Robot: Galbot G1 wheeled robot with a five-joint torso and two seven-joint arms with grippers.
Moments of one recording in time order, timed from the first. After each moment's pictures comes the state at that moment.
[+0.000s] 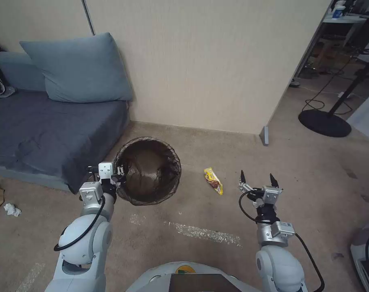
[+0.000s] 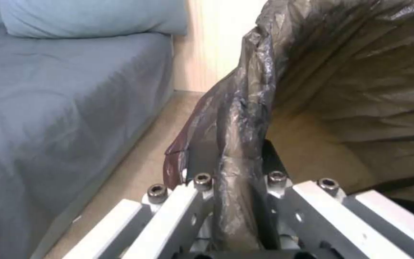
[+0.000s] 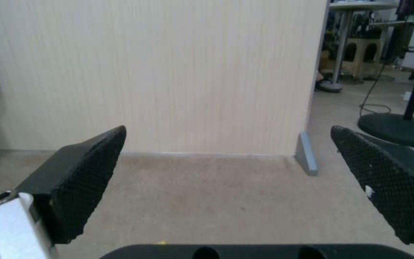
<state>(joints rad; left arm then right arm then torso) 1.49 -1.50 -0.59 -2.38 -0.11 0.61 -0.09 -1.68 1.61 0.65 2.15 0.03 0.11 0.03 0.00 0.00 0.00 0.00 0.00</state>
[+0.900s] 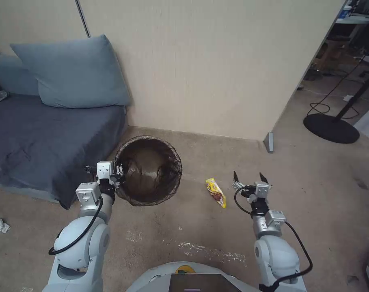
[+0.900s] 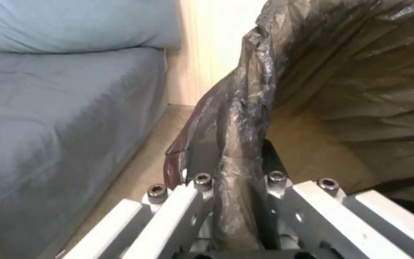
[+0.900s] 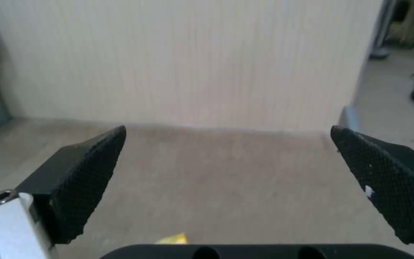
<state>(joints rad) 1.50 -1.49 -0.60 -2.42 -0.12 0.61 -0.08 -1.56 1.59 0.68 2.03 0.05 -0.04 -0.09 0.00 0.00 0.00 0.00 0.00</state>
